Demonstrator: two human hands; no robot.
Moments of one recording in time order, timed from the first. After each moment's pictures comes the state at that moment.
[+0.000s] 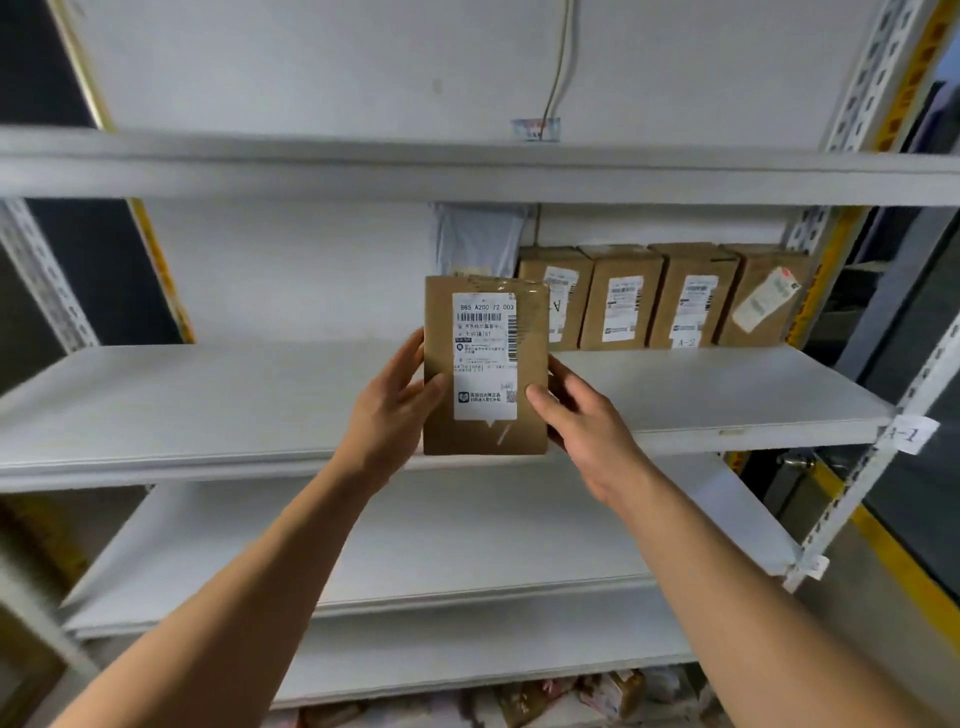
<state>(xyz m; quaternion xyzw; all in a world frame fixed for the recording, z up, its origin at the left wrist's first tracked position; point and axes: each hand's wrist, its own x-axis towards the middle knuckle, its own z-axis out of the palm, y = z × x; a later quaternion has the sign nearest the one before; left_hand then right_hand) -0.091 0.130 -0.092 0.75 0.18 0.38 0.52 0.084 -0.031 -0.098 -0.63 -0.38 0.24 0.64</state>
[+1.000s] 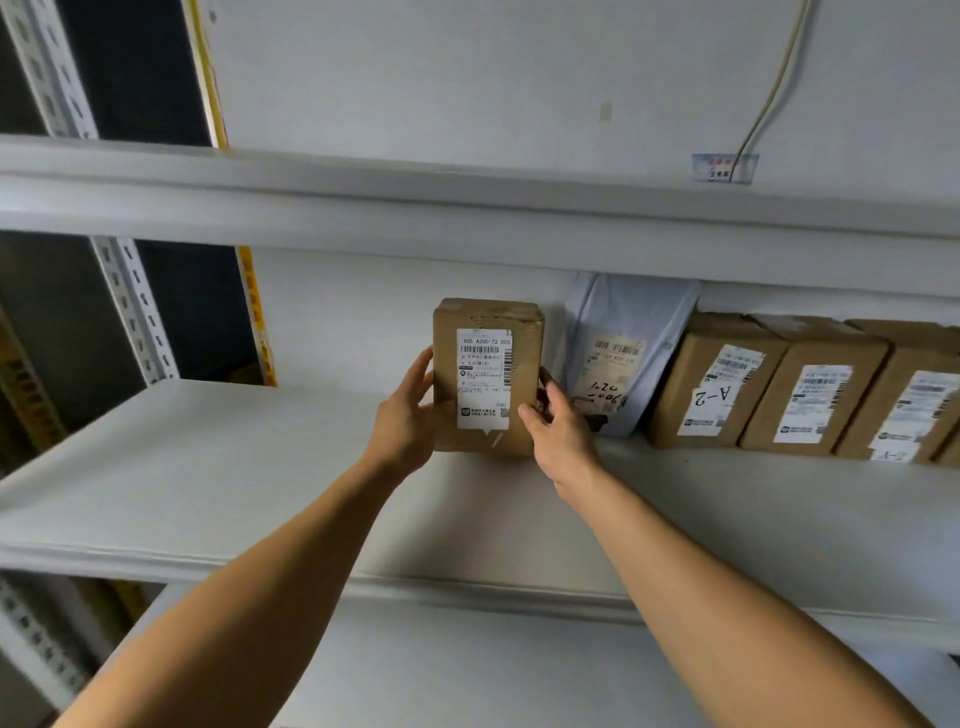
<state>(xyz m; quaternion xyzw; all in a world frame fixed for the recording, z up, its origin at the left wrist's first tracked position) -0.074 0.397 -0.121 0.72 0.31 0.40 0.48 0.104 0.292 -0.132 -0.70 -0.38 0.17 0.57</state>
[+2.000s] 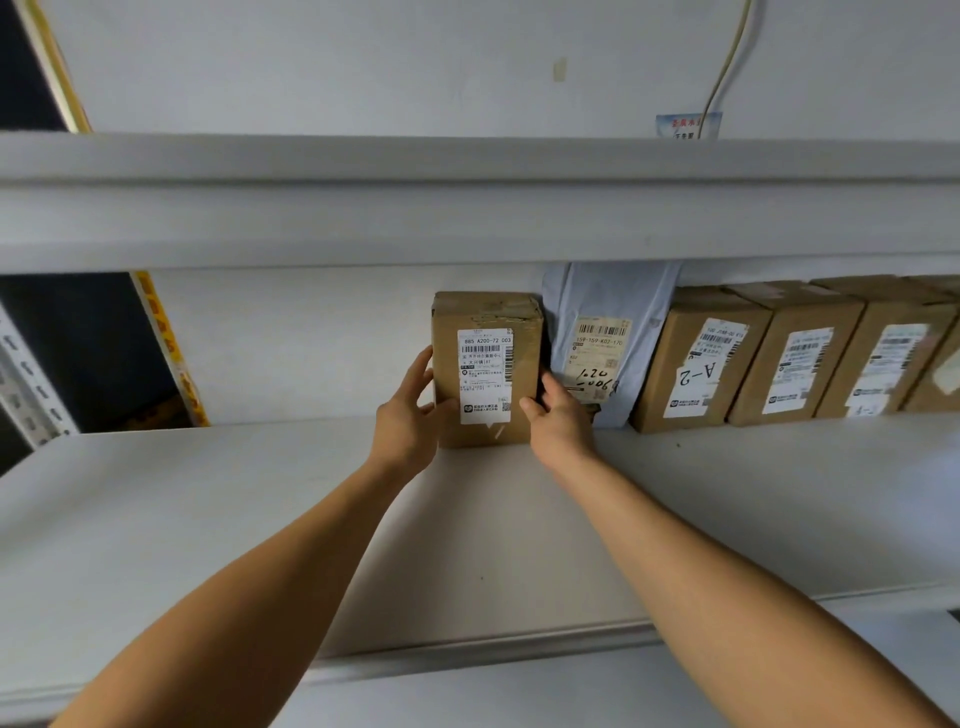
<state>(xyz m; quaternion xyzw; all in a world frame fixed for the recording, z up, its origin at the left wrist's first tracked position) -0.009 0.458 -0.142 0.73 0.27 0.37 0.51 0.161 0.343 -0.158 -0.76 -0.31 0.12 0.57</state>
